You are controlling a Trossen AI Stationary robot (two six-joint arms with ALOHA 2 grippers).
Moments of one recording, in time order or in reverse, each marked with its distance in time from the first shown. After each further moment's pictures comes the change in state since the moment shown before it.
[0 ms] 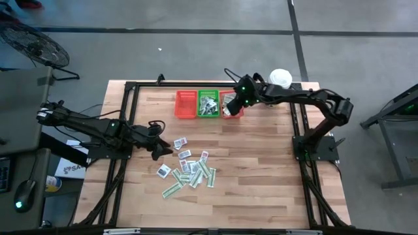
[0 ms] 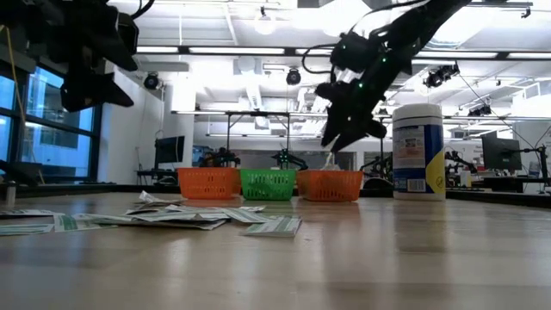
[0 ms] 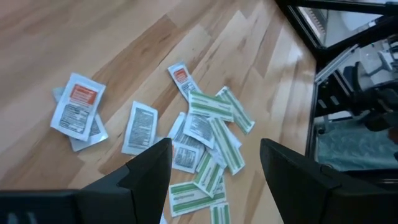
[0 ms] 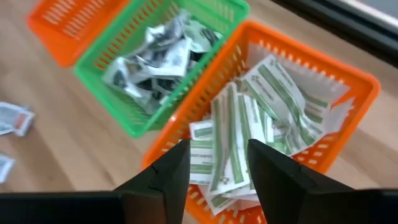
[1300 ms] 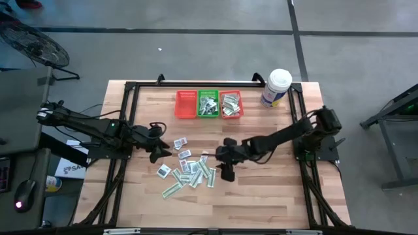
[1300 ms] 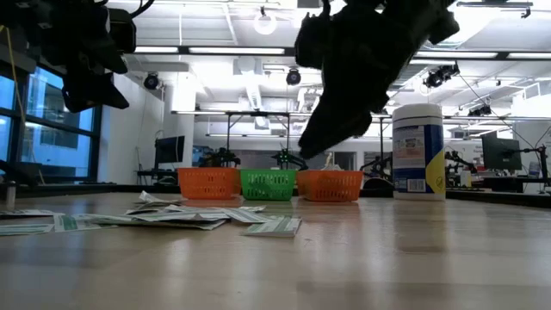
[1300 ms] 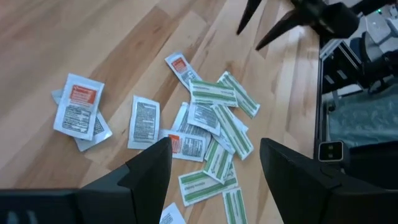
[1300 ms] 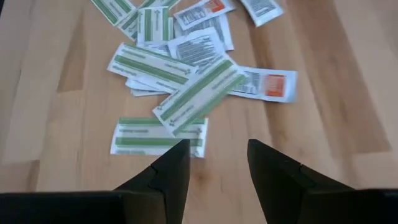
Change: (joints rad) left arm 0.000 0.000 0.000 -0.024 0.039 0.114; right arm 0.747 0.155 0.000 0.190 0.122 -0.020
